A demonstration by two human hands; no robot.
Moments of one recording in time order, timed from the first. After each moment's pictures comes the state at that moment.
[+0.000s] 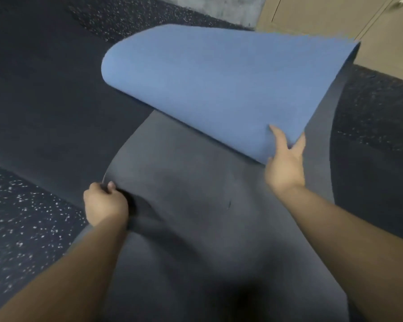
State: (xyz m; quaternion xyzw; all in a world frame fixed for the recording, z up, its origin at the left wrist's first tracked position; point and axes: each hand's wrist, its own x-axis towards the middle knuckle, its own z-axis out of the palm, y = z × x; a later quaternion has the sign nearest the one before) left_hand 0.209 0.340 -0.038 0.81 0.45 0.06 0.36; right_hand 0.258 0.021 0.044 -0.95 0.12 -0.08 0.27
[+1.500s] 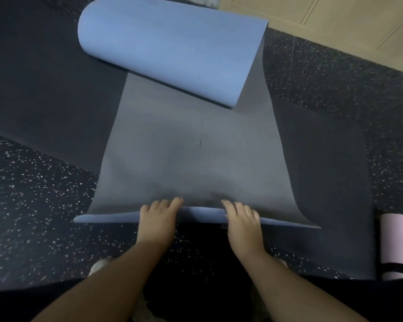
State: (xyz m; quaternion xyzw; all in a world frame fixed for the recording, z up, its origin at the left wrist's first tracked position) left_hand 0.009 0.167 -0.006 0.98 -0.11 -0.09 0.10; right_hand -0.020 -0.052 -0.027 -1.00 -0.04 -0.08 0.02
